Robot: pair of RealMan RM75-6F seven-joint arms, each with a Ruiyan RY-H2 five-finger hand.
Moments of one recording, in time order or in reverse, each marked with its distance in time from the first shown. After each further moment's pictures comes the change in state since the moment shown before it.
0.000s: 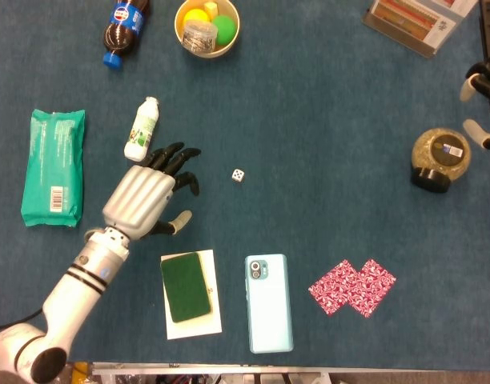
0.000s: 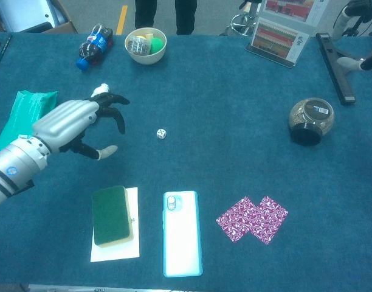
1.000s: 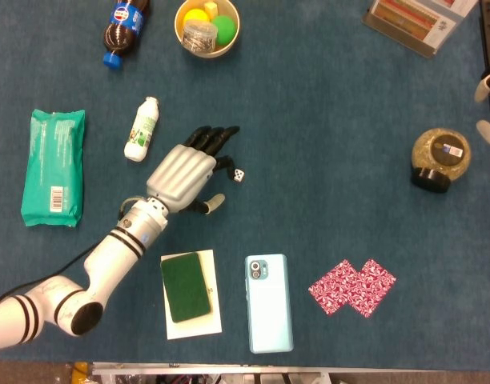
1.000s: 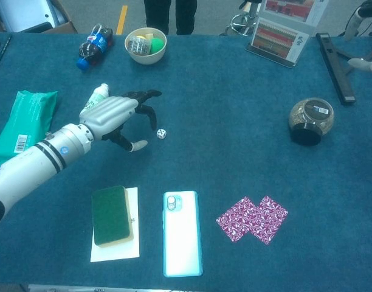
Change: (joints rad) left arm -0.193 -0.160 -0.048 0.260 -0.029 -0.146 -0.122; right arm -0.009 0.011 -0.022 0.021 0.019 0.020 0.029
